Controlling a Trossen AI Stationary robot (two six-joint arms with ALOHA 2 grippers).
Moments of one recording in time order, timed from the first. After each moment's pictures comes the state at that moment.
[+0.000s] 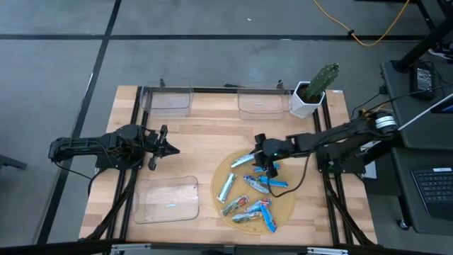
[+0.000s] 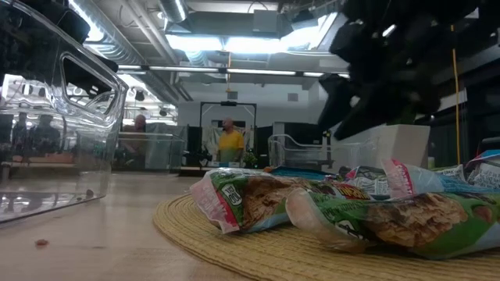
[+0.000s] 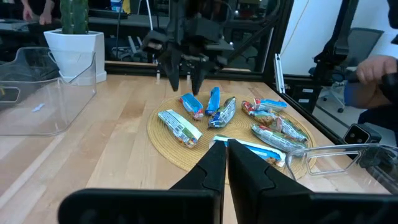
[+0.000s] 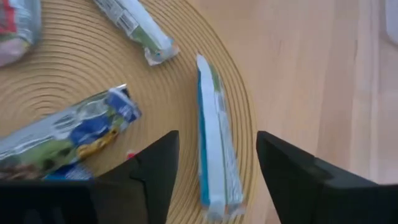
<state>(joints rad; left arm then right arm) 0.13 0.10 0.04 -0.04 0.26 -0.09 0.11 1.43 0.70 -0.06 0.08 -0.39</state>
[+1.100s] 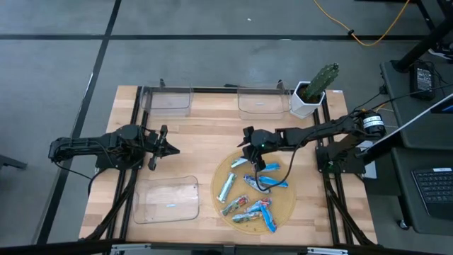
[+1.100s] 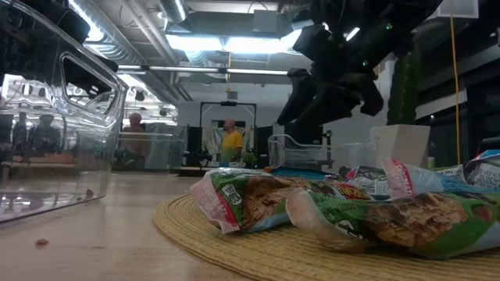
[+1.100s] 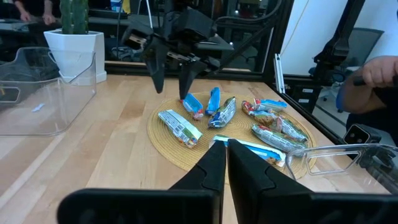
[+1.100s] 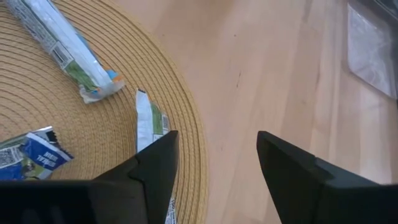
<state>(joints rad) 0.13 0.10 0.04 -0.04 0.26 -0.09 0.02 1.57 0.85 -0.03 0.05 -0.50</state>
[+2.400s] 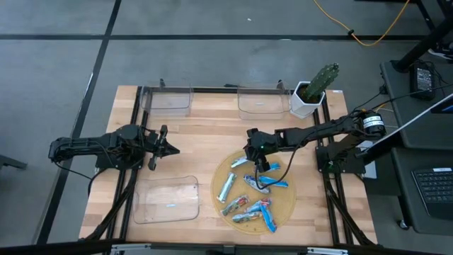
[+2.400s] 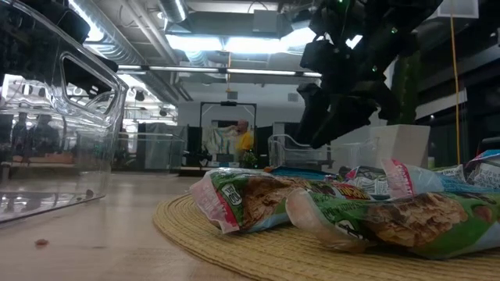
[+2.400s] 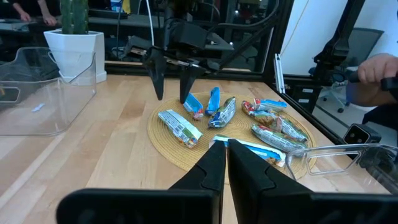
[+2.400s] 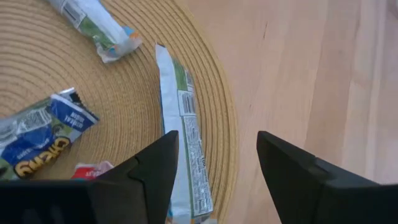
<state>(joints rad) 0.12 0.10 0.04 -0.04 0.26 -0.09 0.02 1.56 0.85 -0.17 0.05 -0.39</state>
